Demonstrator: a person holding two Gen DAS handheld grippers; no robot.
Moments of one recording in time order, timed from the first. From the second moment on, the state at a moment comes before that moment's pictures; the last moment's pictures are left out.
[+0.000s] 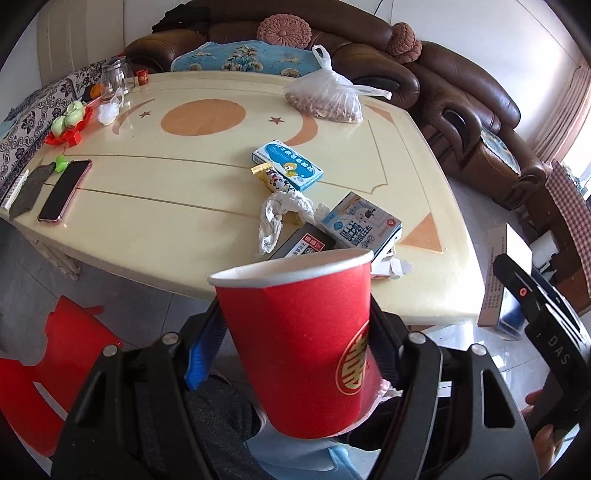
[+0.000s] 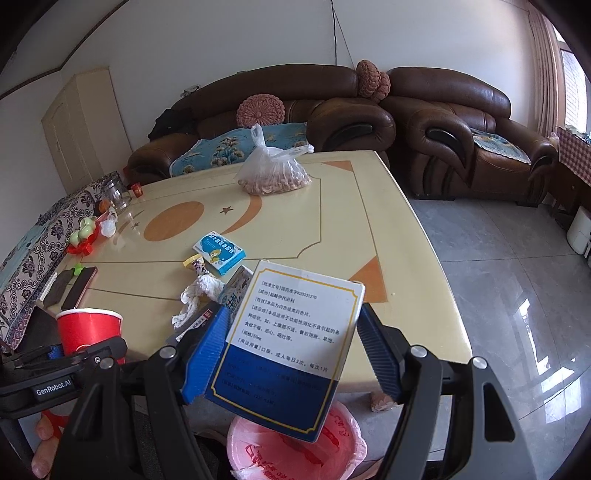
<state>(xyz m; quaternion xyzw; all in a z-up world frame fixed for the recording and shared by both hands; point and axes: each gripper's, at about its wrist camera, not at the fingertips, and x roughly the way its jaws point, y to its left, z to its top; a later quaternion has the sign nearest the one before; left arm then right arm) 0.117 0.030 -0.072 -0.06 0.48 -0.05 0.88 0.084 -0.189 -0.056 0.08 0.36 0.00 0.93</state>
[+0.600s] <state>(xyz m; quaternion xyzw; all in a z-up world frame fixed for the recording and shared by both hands) 0.074 -0.008 -0.130 0.02 0.51 -0.09 0.85 0.046 -0.179 -0.087 0.06 0.40 0.01 0.92</state>
